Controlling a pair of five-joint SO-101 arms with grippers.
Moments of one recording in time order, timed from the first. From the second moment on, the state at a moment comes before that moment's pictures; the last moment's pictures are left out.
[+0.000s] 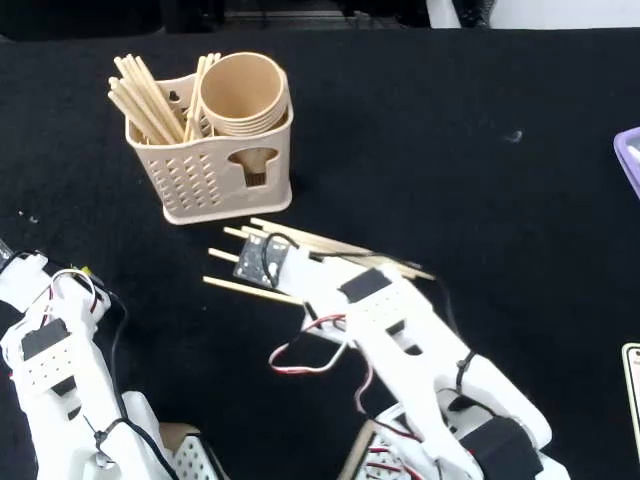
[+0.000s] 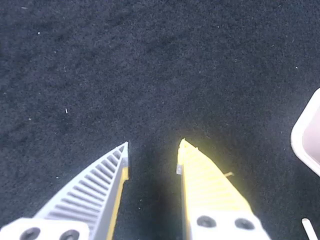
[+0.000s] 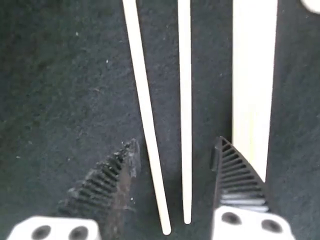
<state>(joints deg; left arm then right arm) -38.4 -52.0 75.6 34.1 15.7 -28.8 -25.5 61.5 45.6 42.9</state>
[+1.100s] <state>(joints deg) -38.4 -52.0 75.6 34.1 15.7 -37.0 -26.9 62.5 44.4 34.2</state>
